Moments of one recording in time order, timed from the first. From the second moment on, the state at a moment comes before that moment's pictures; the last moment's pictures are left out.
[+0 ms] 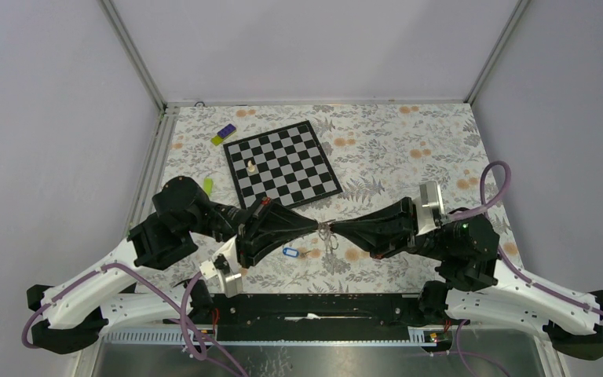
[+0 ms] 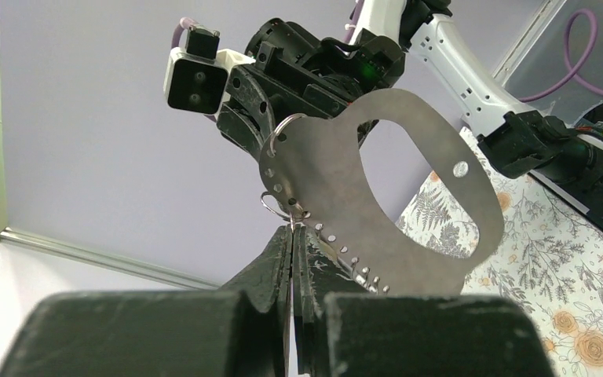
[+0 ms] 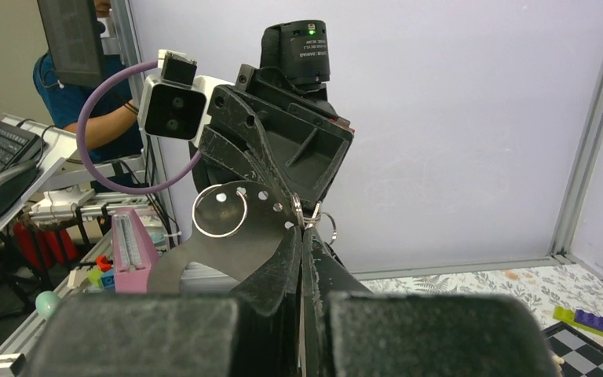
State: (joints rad) left arm -1.06 0.84 1.13 -0.14 0.83 1.04; right arm 1.16 0.66 0.77 0.38 -0.27 0.21
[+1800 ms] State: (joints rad) left arm -1.06 0.82 1.15 -0.25 0.82 1.13; right arm 1.16 0.81 1.20 -0.39 -0.44 -0.89
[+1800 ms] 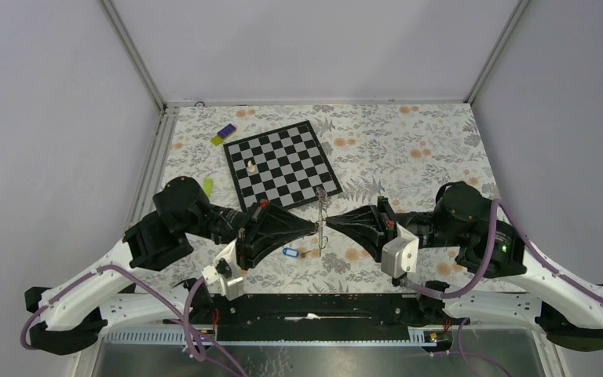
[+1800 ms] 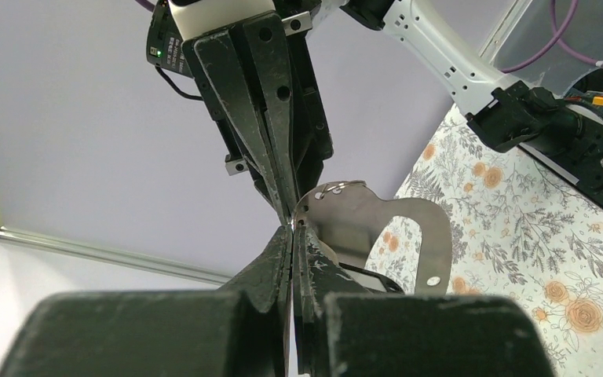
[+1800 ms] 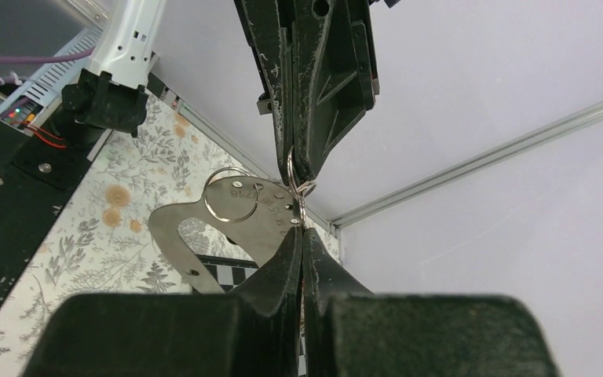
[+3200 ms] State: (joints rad) left arm -1.06 0.83 1.16 -0.28 0.81 1.14; right arm 1.16 0.82 1.25 -0.50 -0.49 -1.11
